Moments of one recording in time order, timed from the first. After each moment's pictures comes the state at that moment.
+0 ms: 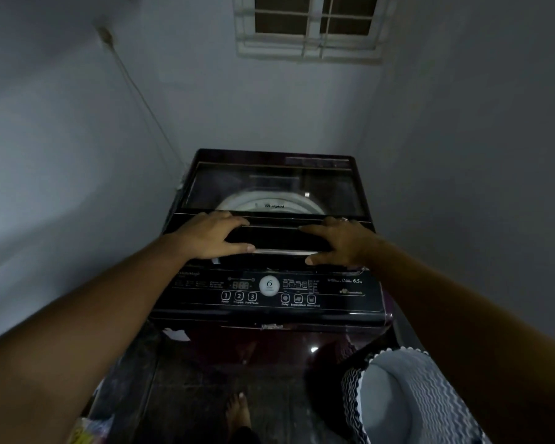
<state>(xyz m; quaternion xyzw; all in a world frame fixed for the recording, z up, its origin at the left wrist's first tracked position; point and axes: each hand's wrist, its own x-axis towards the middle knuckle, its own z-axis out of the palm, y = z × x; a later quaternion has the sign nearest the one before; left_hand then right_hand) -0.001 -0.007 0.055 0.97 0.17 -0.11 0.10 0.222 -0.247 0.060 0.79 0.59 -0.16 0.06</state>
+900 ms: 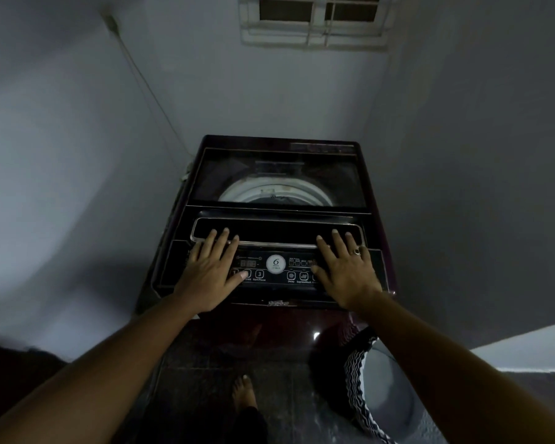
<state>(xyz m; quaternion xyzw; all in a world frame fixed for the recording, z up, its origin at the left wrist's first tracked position) -0.086 -0.077 -0.038 0.97 0.24 -0.01 0.02 0.139 -0.308 -0.018 0.88 0.47 -0.07 0.00</state>
